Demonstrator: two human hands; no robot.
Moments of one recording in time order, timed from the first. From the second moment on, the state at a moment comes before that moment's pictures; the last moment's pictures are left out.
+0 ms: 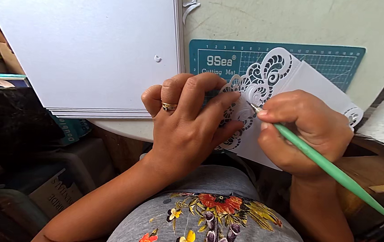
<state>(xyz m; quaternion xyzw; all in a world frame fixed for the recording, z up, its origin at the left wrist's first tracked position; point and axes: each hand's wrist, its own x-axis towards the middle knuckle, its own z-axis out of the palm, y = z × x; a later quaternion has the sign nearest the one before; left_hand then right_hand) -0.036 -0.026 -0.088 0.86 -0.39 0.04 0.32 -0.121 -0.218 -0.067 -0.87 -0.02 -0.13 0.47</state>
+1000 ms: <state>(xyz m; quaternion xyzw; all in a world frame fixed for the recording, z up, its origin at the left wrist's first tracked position) -0.036 -0.026 -0.088 0.86 -0.39 0.04 0.31 -0.119 -0.217 -0.068 -0.85 -0.01 -0.14 0.51</state>
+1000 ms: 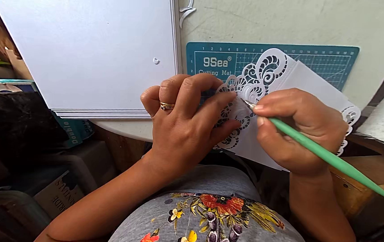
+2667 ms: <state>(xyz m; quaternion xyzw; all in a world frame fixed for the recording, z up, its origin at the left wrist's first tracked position) -0.036 -0.027 -0.086 0.87 -0.39 0.04 0.31 -0.112 -0.239 -0.059 -0.84 -0.05 -0.06 0.53</state>
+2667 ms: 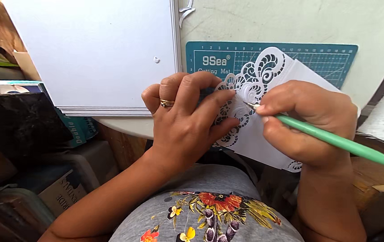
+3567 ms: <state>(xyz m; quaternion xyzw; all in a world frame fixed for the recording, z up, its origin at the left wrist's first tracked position) -0.014 -0.046 -0.037 0.80 -0.27 -0.31 0.44 -0.126 -0.207 -0.082 -0.79 0.00 -0.23 0.57</state>
